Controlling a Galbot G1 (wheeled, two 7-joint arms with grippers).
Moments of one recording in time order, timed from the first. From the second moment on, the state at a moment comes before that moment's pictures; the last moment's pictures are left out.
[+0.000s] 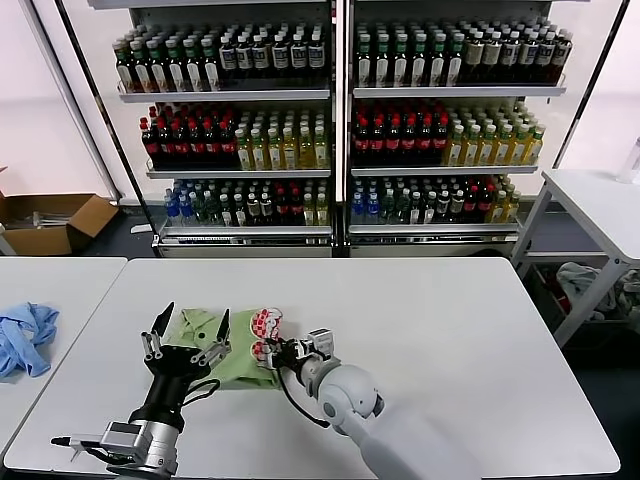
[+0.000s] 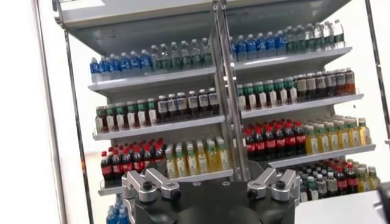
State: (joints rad) left arm 1.57 -1.08 -0.42 -2.36 -0.22 0.18 -0.33; right arm -0.71 1.33 -0.29 1.60 0.81 -0.52 0.27
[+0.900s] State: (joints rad) left arm 1.56 -1.08 -0.40 -2.35 -0.24 0.19 -0.33; right arm -0.84 1.03 -0.06 1.78 0.73 -0.49 0.18
